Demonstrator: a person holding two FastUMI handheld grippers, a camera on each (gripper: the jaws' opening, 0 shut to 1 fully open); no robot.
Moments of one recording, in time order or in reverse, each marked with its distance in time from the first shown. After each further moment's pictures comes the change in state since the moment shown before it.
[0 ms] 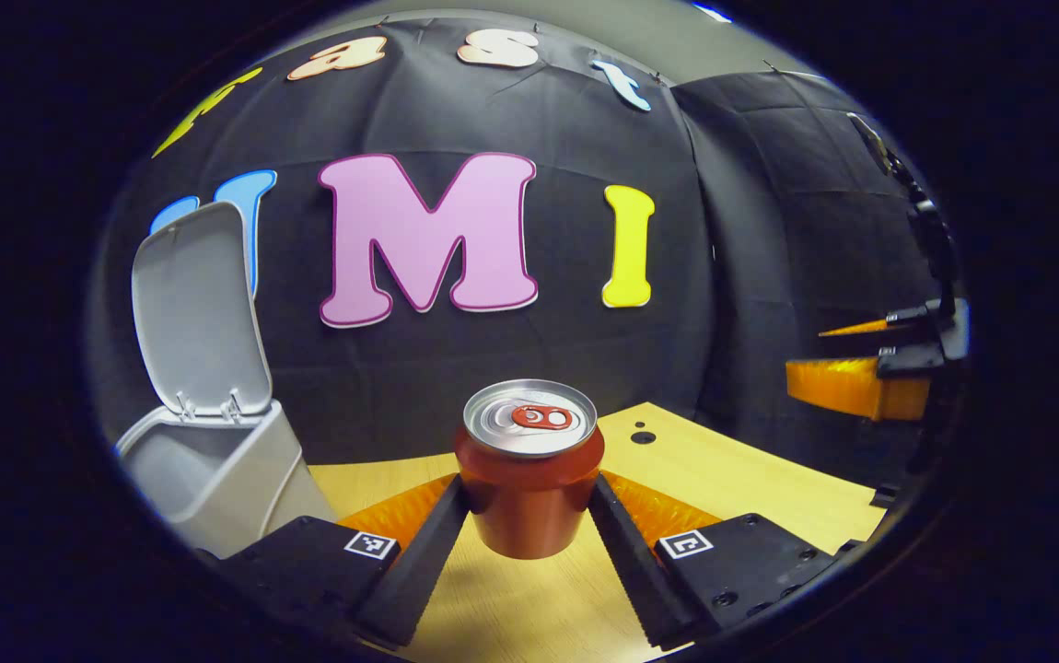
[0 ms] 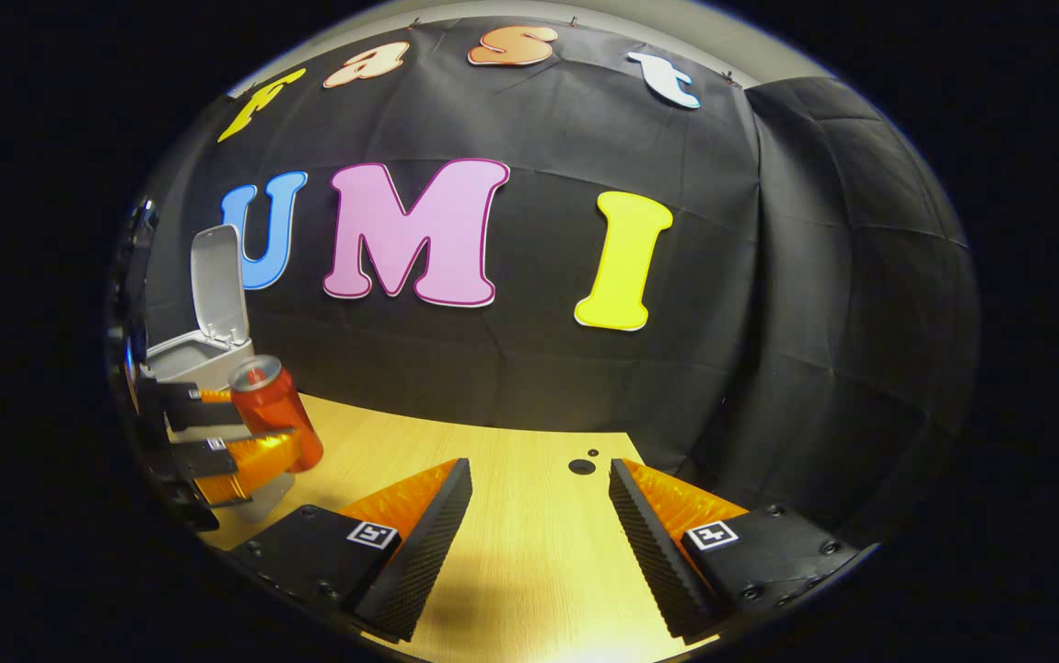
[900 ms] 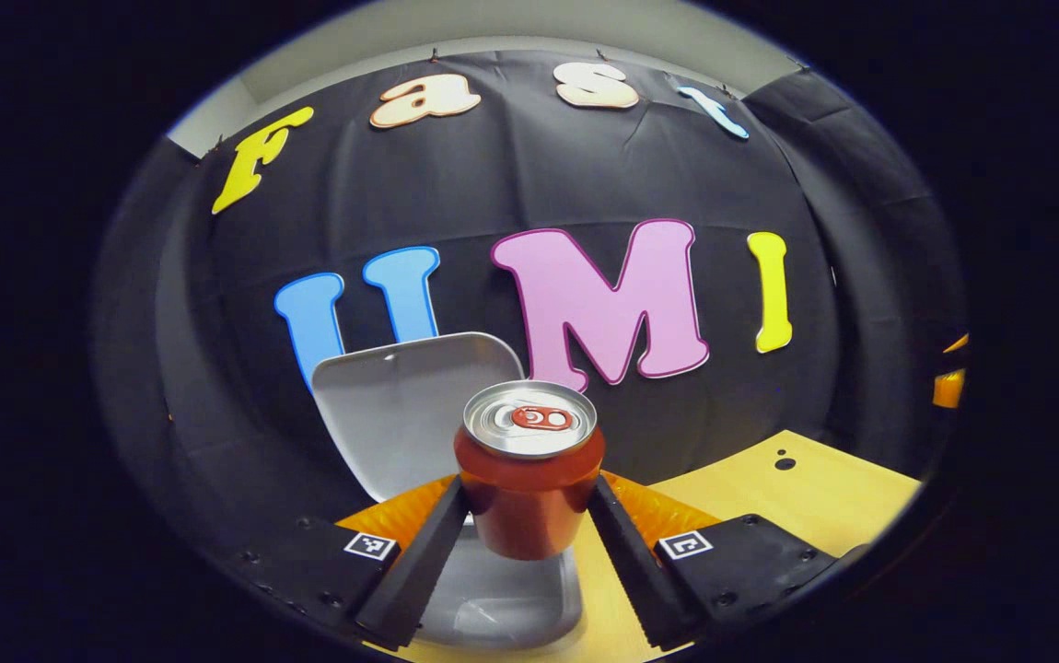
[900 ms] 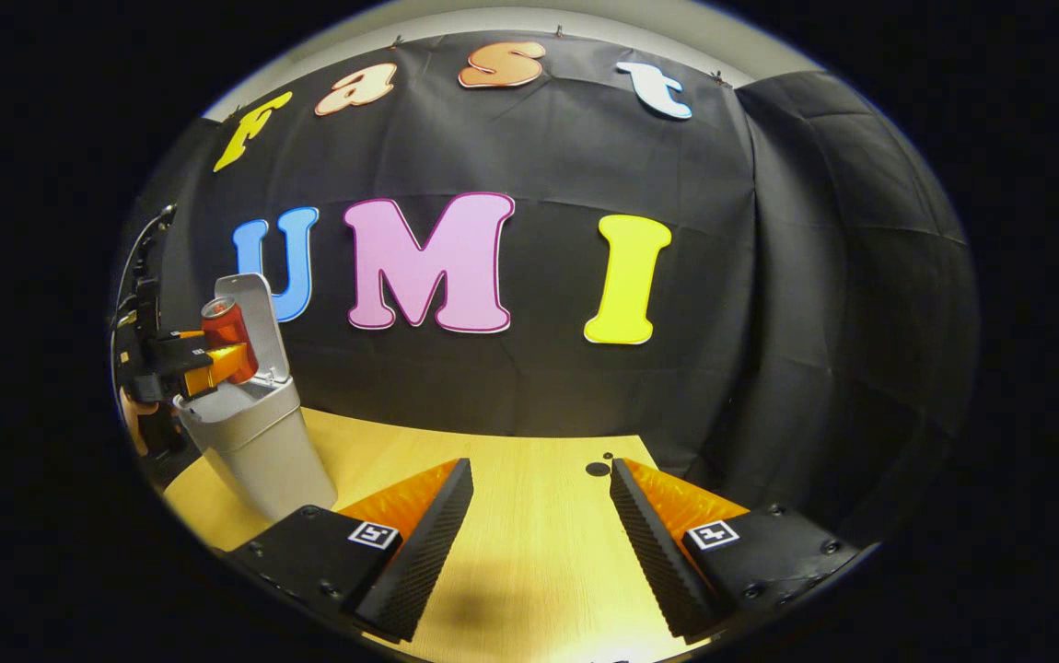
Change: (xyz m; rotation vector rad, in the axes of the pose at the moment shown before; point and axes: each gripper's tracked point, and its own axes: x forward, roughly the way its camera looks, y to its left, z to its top) left arm -0.071 0.199 0.065 0.079 -0.068 0.394; right arm -0.051 0.011 0.040 0.047 -0.006 0.048
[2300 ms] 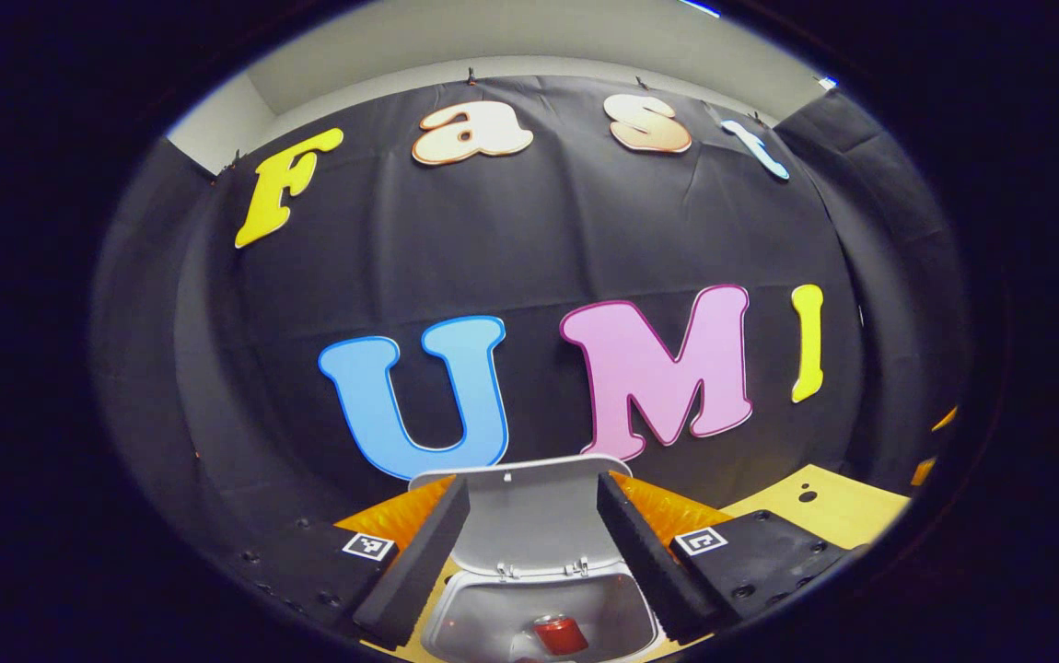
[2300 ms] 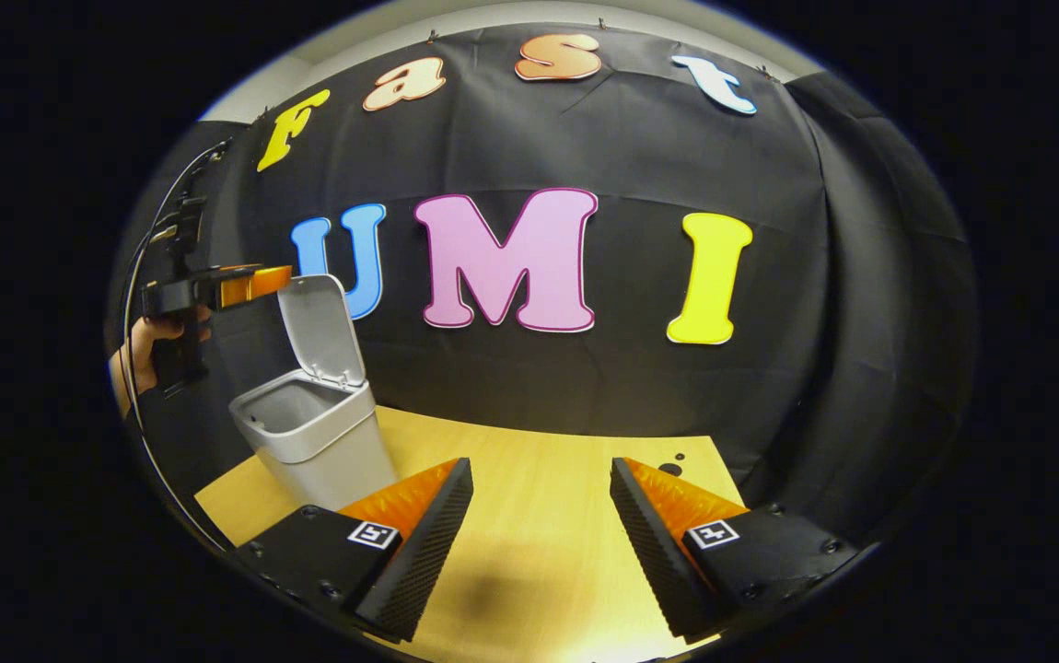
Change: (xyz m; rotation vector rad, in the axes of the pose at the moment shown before) left arm 0.003 0.072 0.125 -0.001 -0.122 0.040; right arm 0.007 0.082 0.014 0.007 0.041 0.217
